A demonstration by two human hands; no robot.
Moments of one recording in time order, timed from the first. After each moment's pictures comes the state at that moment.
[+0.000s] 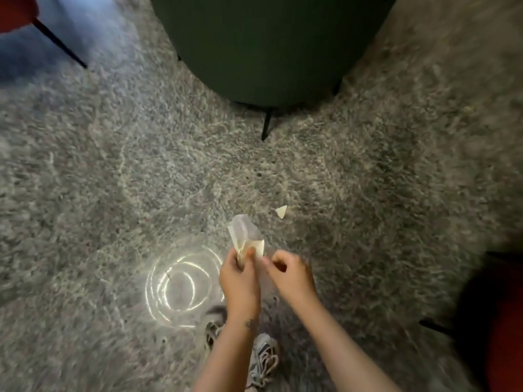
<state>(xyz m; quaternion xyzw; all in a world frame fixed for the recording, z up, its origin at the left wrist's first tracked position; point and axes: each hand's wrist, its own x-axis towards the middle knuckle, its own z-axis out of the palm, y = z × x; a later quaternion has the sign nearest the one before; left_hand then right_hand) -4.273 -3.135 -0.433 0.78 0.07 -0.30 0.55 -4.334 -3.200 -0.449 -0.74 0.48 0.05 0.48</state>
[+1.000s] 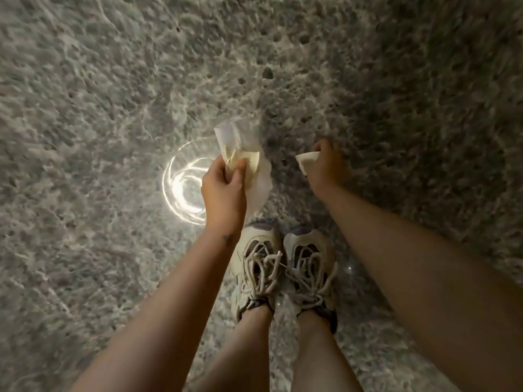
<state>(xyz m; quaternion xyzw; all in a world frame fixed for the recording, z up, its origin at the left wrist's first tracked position) -4.179 -3.262 -0.766 0.81 0.08 -0.35 0.46 -4.275 -3.392 -0.887 -0.72 0.58 0.16 0.35</state>
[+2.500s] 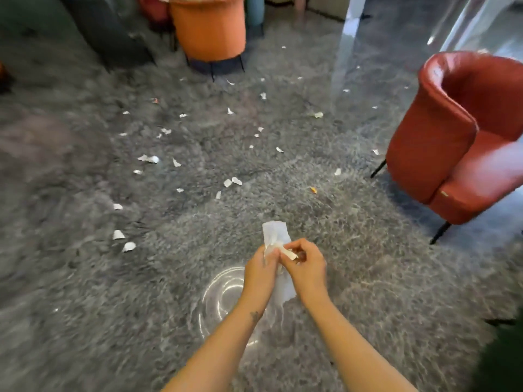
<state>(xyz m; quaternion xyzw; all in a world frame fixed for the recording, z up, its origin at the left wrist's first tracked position) -4.191 -2.851 -0.130 0.65 0.40 0.13 0.64 -4.127 -2.921 -0.129 -0.80 -0.15 0.19 0.56</state>
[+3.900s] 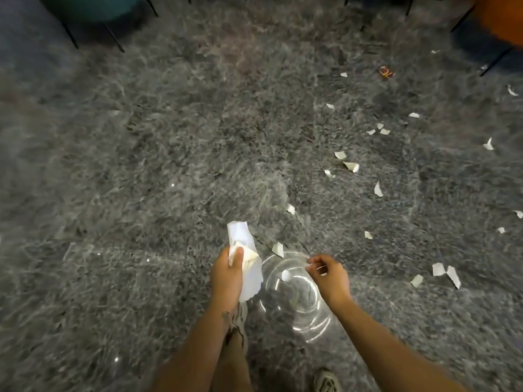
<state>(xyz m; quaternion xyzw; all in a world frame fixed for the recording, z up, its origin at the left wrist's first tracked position) -4.537 -2.057 -0.235 0.37 0.72 0.30 0.49 -4.340 -2.082 -0.289 -0.77 -0.39 0.43 0.27</state>
